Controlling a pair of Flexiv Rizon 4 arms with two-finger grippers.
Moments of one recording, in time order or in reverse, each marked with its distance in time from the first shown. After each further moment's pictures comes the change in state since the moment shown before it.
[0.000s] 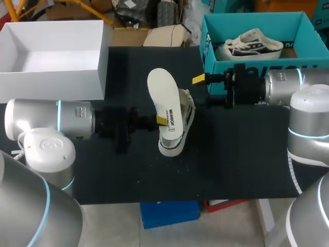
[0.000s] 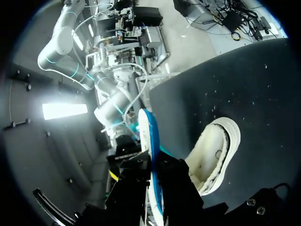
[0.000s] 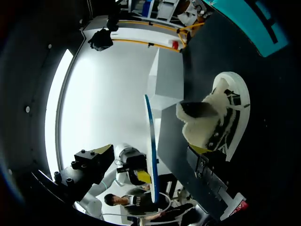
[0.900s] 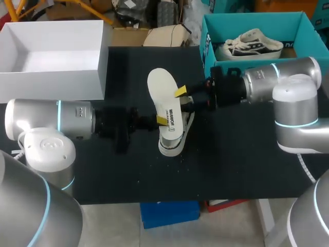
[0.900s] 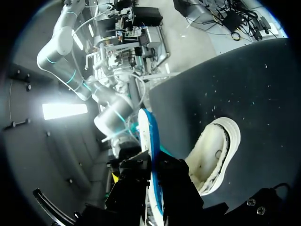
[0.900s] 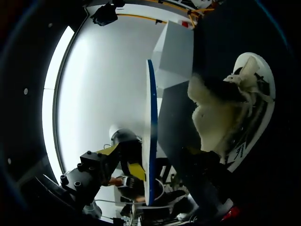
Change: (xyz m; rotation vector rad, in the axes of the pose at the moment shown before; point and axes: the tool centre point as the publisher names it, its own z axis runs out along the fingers) left arm 0.000 0.000 0.000 0.000 0.000 0.000; right arm -0.006 -0.029 0.050 0.182 -0.024 -0.064
